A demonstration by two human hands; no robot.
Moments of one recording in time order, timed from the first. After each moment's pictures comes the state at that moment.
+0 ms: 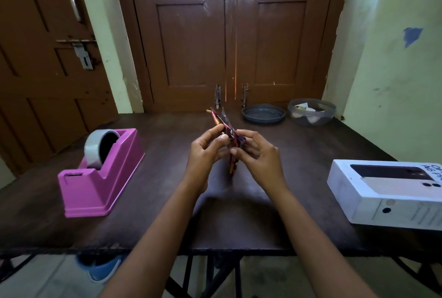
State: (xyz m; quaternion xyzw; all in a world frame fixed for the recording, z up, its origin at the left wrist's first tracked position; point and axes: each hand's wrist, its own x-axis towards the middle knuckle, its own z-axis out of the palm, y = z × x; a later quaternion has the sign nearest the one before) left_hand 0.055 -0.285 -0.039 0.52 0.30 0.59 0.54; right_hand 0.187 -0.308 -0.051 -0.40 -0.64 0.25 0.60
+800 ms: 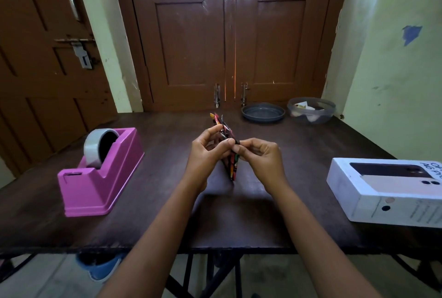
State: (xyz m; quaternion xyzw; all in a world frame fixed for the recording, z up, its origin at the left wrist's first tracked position) left_hand 0.054 -0.286 -0.042 0.55 0.34 0.58 0.50; right_hand 0.189 -0.309 -0.050 -0.41 -0.61 0.29 0.61
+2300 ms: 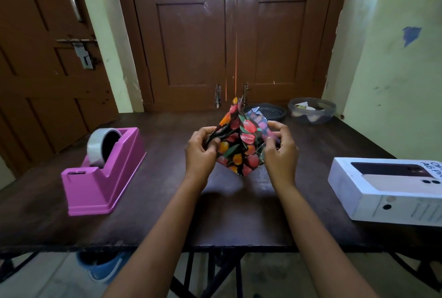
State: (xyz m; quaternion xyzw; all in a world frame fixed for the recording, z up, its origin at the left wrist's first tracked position) left_hand 0.048 -0.269 -0.052 0.59 0.43 0.61 0.32; right_hand 0.198 -0.301 -0.049 -0.54 -0.50 0.07 0.68
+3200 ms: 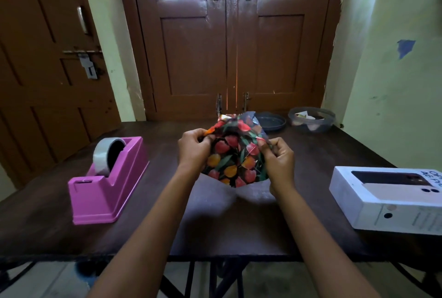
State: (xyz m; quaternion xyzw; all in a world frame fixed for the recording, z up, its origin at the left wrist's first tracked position) left_hand 0.030 -0.267 -0.009 0.60 0.55 0.51 0.29; right_hand 0.194 -0.294 -0.051 -0.47 -0.46 0.26 0.71
